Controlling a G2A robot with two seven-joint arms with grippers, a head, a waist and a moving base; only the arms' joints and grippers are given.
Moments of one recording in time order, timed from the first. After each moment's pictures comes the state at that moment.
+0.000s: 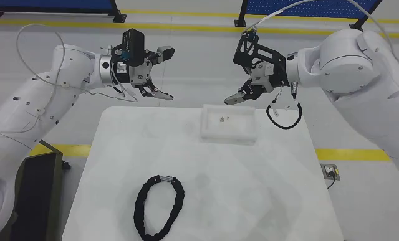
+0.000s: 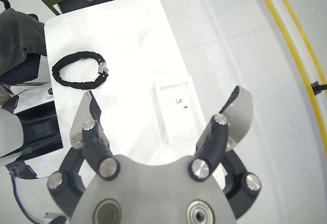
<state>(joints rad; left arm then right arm) -0.11 -1.06 -0.17 -0.87 1.16 -1.01 0.77 -0.06 -0.76 0.62 -1.55 -0.10 -0.54 1.03</state>
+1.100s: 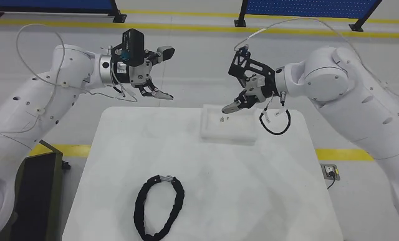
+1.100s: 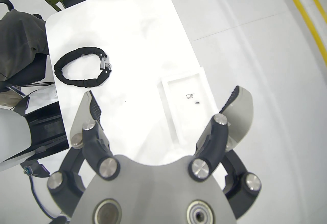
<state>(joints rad) -0.11 -1.06 -0.17 -0.87 1.16 -1.01 0.77 -0.11 -0.80 0.55 -1.44 -0.10 -0.55 1.00</state>
